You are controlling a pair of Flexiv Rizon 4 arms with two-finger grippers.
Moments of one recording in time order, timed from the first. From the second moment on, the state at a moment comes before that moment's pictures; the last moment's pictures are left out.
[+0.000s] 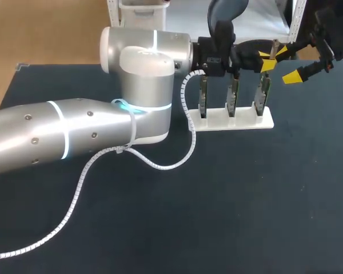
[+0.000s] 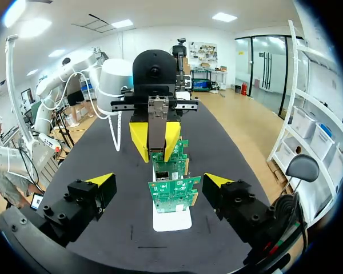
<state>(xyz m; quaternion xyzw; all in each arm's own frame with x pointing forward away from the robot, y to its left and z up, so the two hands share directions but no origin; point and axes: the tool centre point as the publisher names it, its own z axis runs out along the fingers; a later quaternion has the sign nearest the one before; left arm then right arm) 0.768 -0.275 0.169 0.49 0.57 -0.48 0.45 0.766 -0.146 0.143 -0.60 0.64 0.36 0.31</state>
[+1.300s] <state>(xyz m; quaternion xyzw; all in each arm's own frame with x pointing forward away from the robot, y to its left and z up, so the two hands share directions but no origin) 0.768 -0.276 0.168 0.49 0.57 -0.48 0.45 0.773 -0.126 0.208 -0.58 0.61 0.39 0.38</state>
